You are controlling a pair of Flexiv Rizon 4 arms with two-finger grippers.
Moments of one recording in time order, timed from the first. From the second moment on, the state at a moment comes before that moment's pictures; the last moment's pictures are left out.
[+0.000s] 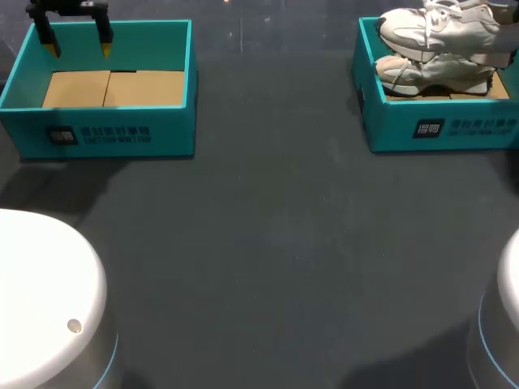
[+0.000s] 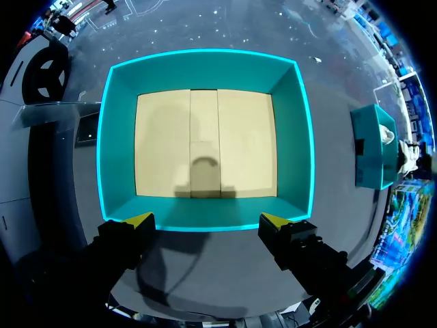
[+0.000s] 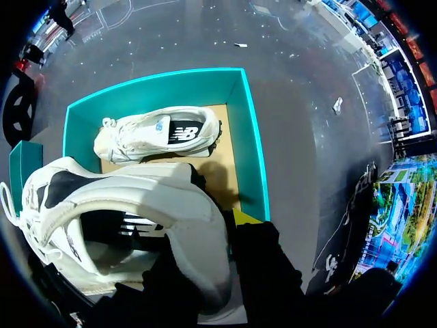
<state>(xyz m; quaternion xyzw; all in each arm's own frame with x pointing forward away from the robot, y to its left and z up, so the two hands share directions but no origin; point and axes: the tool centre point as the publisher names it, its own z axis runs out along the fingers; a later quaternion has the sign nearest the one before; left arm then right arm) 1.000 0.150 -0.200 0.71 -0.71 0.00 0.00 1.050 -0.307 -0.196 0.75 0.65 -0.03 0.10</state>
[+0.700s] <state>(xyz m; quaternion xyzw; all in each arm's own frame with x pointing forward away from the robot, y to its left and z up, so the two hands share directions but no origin) 1.000 0.150 -0.200 0.71 -0.71 0.00 0.00 0.972 -0.216 -0.132 0.76 0.64 -0.04 0.13</state>
